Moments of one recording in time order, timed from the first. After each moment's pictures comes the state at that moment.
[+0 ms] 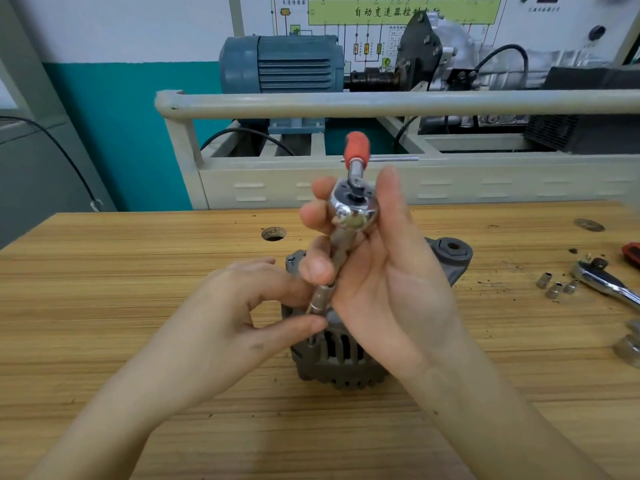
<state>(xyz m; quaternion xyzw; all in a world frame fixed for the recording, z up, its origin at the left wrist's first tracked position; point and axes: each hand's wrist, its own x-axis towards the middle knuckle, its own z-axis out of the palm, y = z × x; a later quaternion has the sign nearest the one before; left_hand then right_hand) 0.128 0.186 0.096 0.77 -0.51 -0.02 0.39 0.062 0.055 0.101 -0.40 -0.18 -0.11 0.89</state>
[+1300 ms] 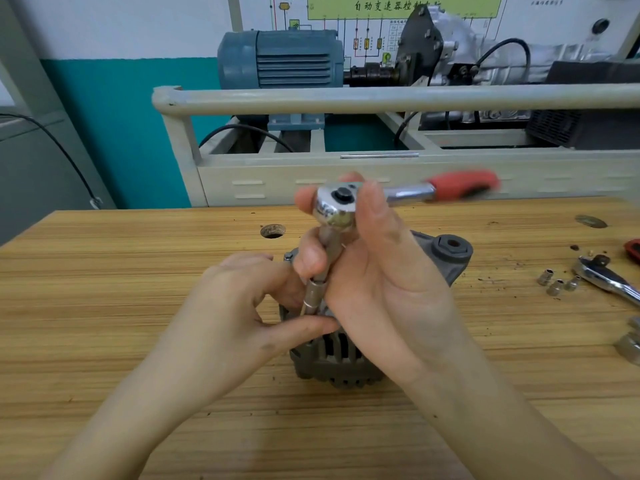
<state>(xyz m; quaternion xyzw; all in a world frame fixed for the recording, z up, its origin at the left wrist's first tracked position) 0.127 0.180 0.089 0.78 -0.51 0.08 0.36 0.061 0.057 0.100 -0.40 -0.21 -0.12 0.88</state>
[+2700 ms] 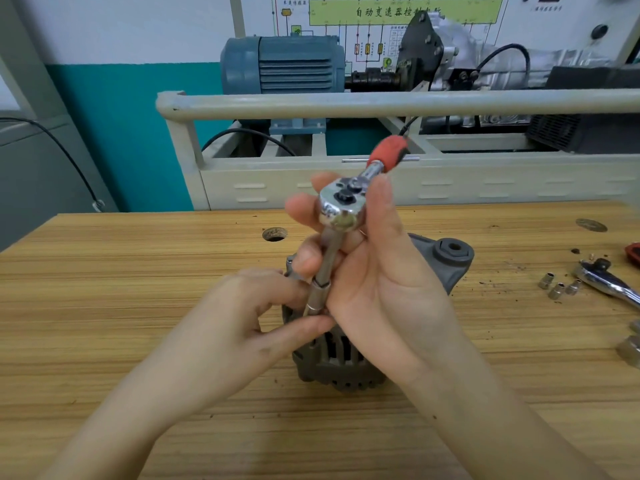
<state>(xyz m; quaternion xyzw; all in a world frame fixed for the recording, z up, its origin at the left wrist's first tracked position) 0.127 0.184 0.091 0.77 -0.52 -0.02 0.37 0.062 0.059 0.101 -0.39 -0.20 -0.11 0.89</state>
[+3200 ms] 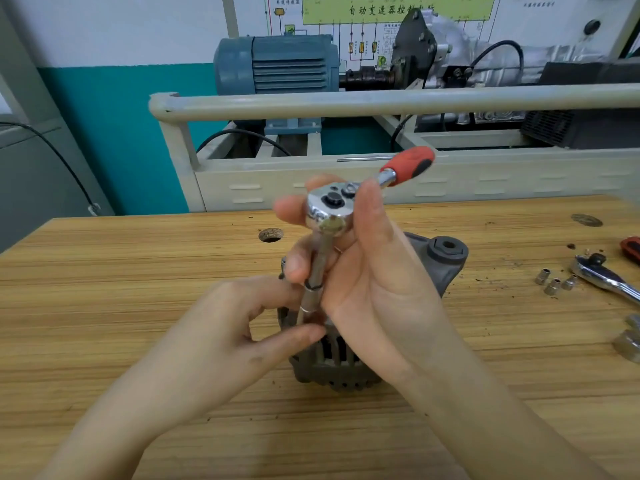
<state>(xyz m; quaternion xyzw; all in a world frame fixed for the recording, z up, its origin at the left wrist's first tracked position) 0.127 0.185 0.090 0.77 -0.50 -0.04 0.38 0.062 0.059 0.102 -0.43 -0.20 -0.14 0.87</state>
